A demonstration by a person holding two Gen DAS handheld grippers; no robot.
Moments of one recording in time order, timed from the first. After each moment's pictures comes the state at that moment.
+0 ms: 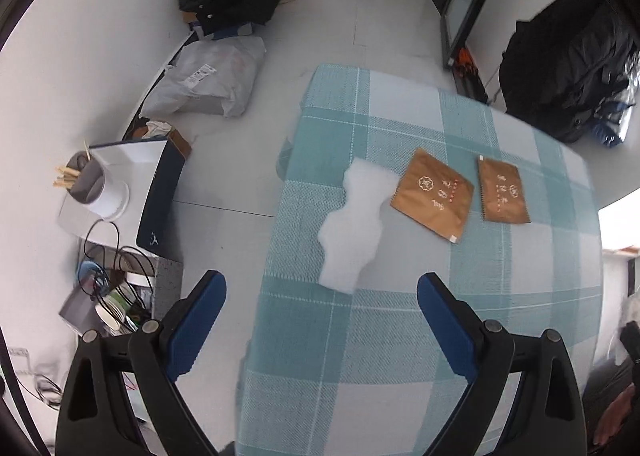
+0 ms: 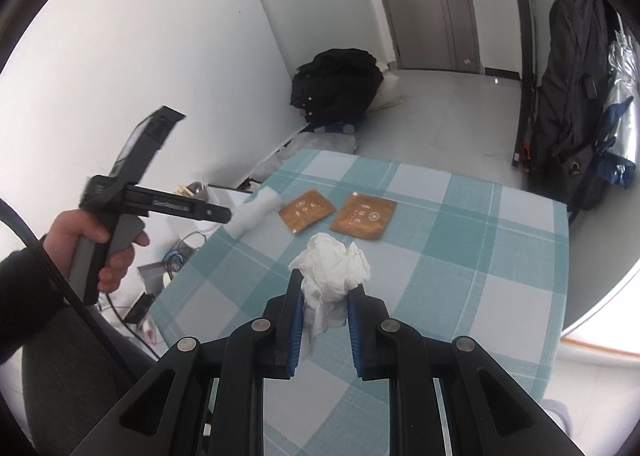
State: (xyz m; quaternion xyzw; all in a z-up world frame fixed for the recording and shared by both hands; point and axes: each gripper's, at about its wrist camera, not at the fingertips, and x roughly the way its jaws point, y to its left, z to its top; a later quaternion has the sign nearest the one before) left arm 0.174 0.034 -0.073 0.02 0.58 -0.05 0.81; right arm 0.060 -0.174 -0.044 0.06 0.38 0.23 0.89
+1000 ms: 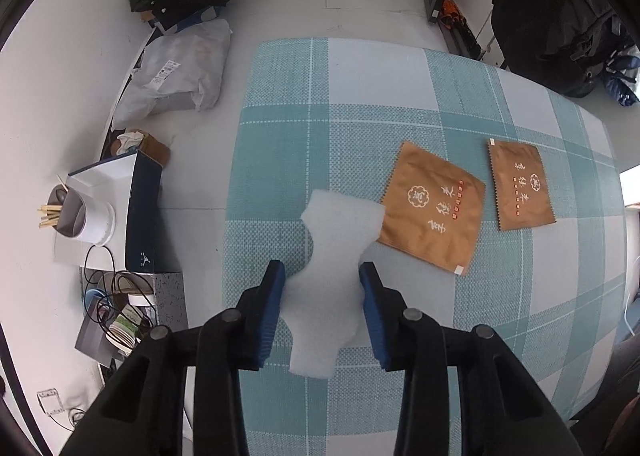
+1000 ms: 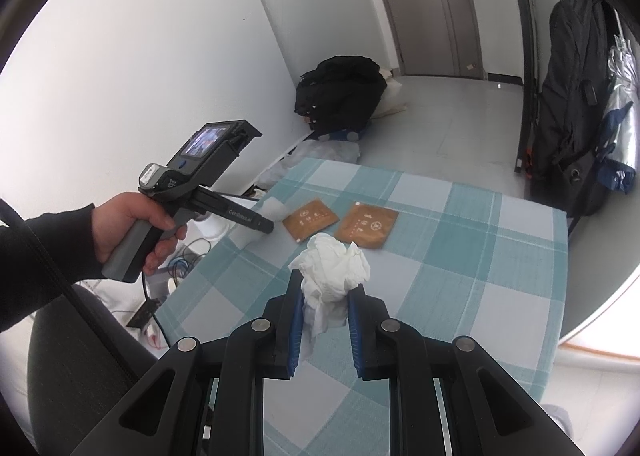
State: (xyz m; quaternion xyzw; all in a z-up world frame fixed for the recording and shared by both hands) left arm 0.205 0.005 -0.099 0.08 0.63 -0.07 0.77; right arm 0.055 -0.181 -0.036 0.07 0.38 0.24 0.89
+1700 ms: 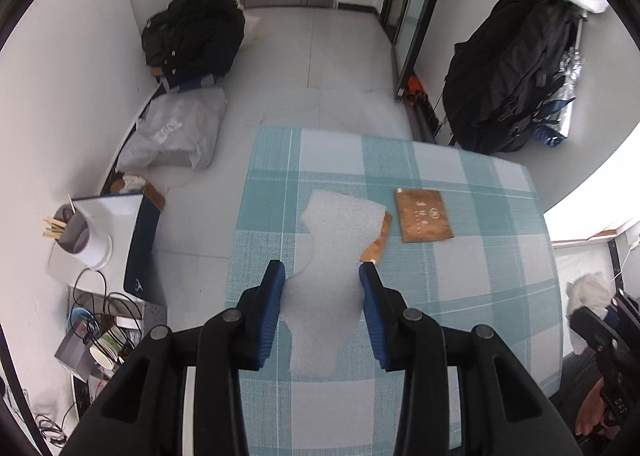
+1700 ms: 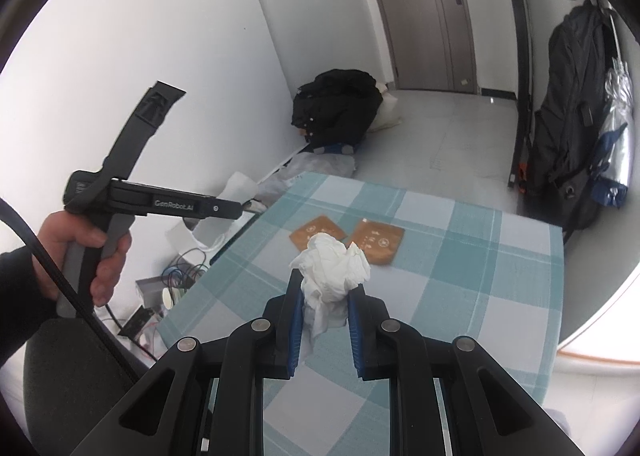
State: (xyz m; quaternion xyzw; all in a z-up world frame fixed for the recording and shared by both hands) left arm 0.144 0.005 -0.015 0.03 0.50 -0.12 0.86; right arm 0.048 -0.160 -0.020 0.06 0.35 0.22 0.91
